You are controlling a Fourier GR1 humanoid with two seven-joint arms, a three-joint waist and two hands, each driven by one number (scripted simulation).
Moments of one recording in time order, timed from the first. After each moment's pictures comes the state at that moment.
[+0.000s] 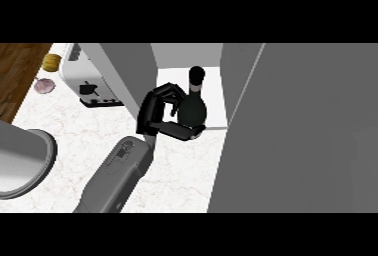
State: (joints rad) left arm -0.59 0.00 -0.25 -0.90 0.25 0.25 -0.39; right arm 0.11 -0.56 0.65 -2.51 0.05 -0.61 0.28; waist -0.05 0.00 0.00
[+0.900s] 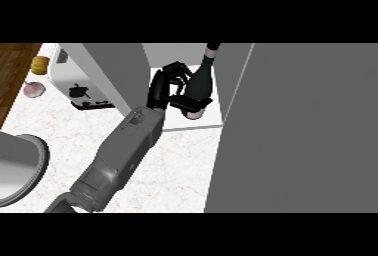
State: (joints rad) left arm -0.95 0.00 -0.24 -0.42 0.37 0.34 -0.41; right arm 0.17 -0.55 0.67 -2.50 0.03 -0.57 0.17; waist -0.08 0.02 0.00
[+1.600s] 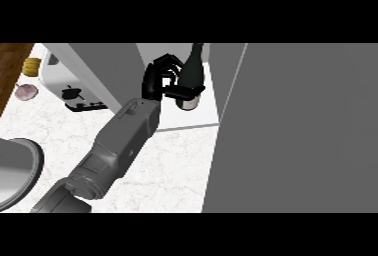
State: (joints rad) left arm -1.07 0.01 -0.15 -0.21 0.43 0.36 -0.48; right arm 0.22 -0.56 0.67 -2.50 0.01 -0.53 0.11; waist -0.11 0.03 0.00
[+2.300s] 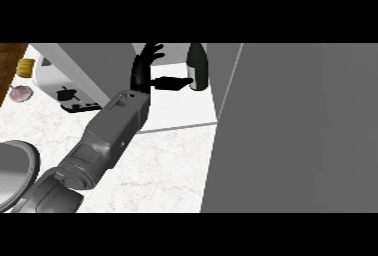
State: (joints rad) left arm -1.15 0.07 -0.16 -0.10 0.38 0.46 -0.55; right arm 0.24 -0.56 0.68 -2.49 0.00 -0.50 0.05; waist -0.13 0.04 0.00
